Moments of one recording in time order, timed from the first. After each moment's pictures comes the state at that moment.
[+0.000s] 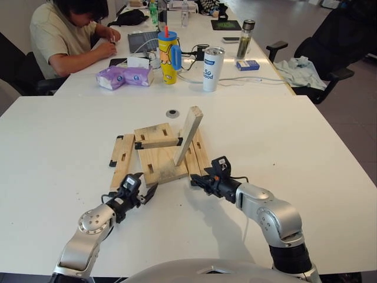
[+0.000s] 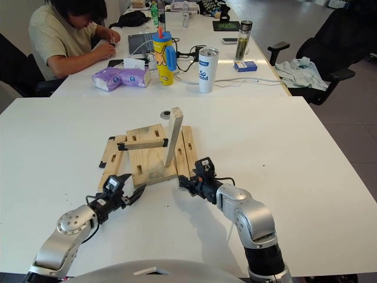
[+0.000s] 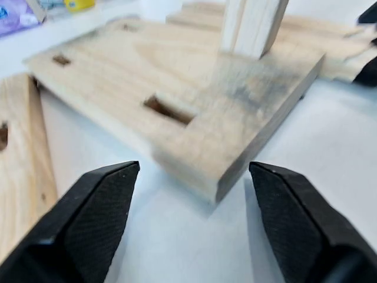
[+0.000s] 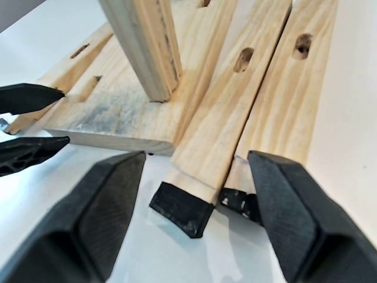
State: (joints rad) left arm 0.31 0.48 -0.10 -0.26 -0.15 0.26 -0.42; right arm 0.00 -0.15 0.18 -0.45 0.32 1.01 0.28
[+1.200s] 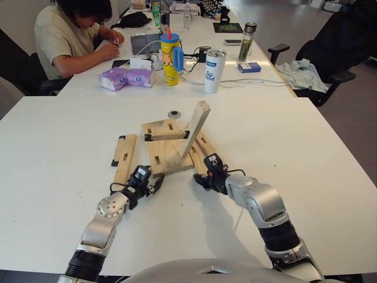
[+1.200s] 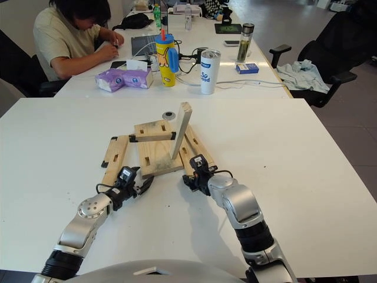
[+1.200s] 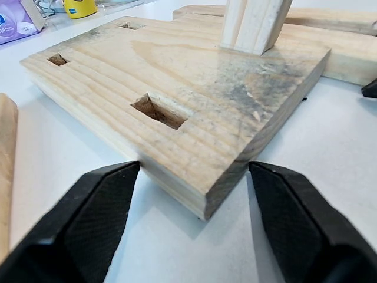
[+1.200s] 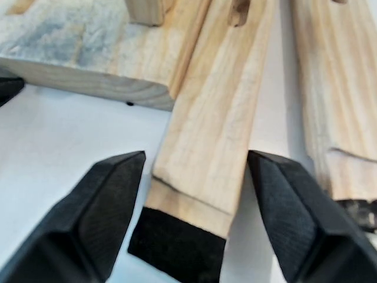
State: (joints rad) left arm 0.10 0.36 -0.18 -0.04 -0.08 0.21 -0.41; right arm -0.20 -0.18 0.31 -0.25 0.18 1.11 0.18
